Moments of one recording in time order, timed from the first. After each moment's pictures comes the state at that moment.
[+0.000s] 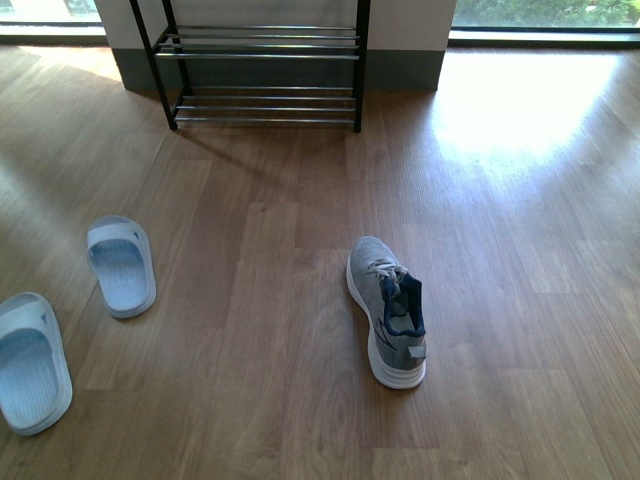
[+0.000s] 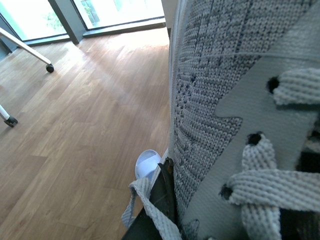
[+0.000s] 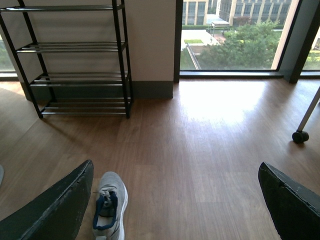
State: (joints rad) left arm -0.50 0.50 0.16 0.04 -0.73 0.01; right arm 0.00 0.00 0.02 0.00 0.00 0.00
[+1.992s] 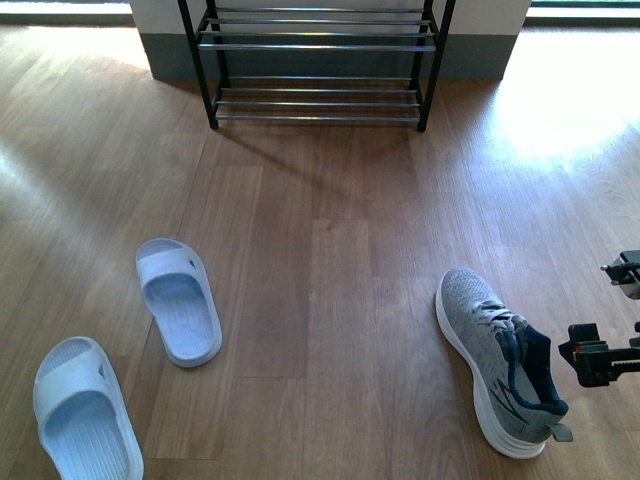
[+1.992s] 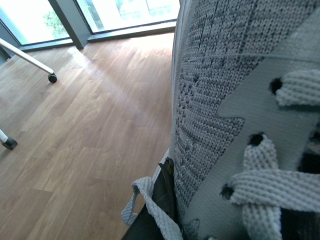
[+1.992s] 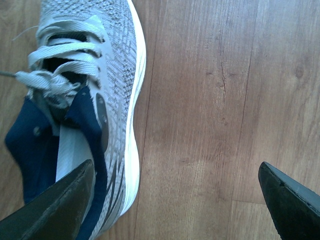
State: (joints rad) left arm -0.50 0.50 0.16 0.04 -0.74 0.01; right arm -0.21 2.53 0.87 0.63 -0.14 -0.29
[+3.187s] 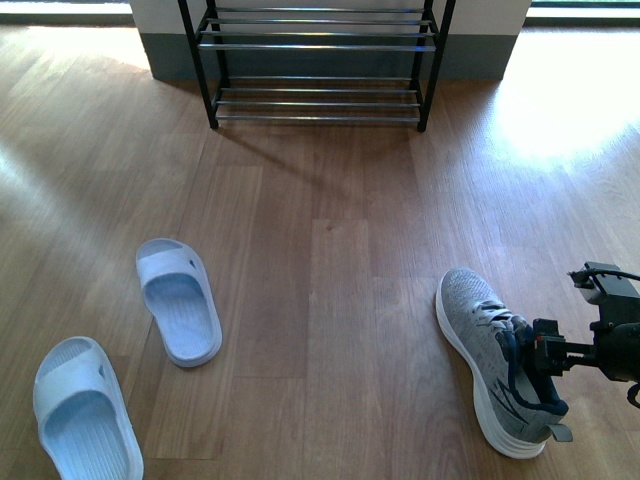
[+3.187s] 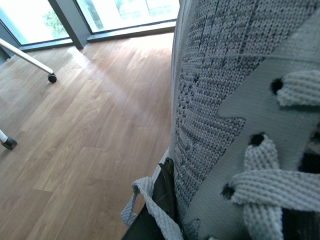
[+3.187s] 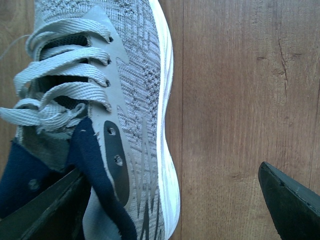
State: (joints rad) left arm -0.50 0.50 0.16 0.04 -0.74 0.01; right arm -0.18 2.68 1.05 0.53 -0.20 -0.12
